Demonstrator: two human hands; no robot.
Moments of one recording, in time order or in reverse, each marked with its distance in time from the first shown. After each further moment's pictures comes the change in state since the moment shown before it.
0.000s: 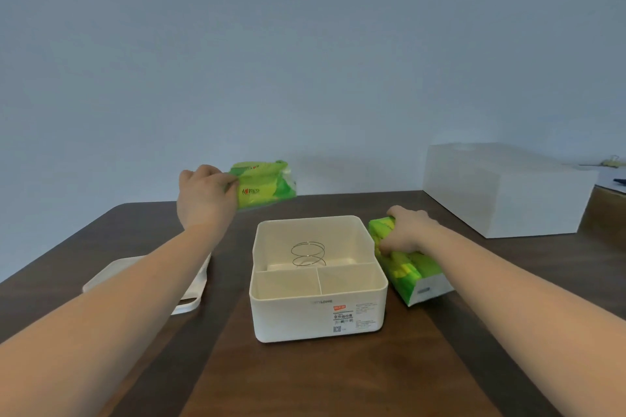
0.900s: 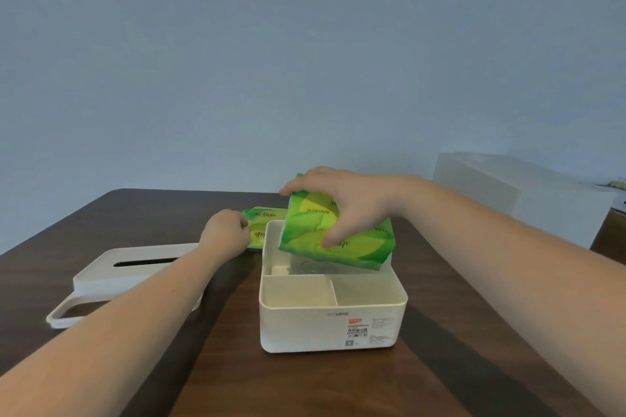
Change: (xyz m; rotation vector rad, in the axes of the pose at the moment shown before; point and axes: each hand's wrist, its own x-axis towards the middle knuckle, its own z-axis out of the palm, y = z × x) left_hand -0.008 -0.049 0.059 0.121 -0.533 -0.059; right_hand -0.044 -0.108 -0.052 -0.205 -0.094 -0.918
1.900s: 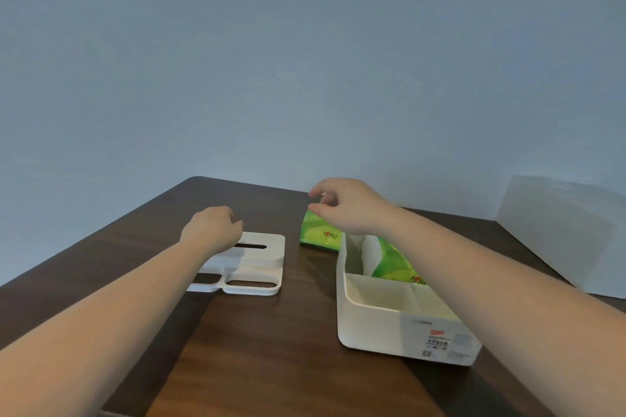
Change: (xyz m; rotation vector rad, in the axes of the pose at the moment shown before) left_hand -0.032 -0.116 -0.073 0.041 0.010 -0.230; right_hand 0.076 -0.079 0.039 0.271 0.251 0.114
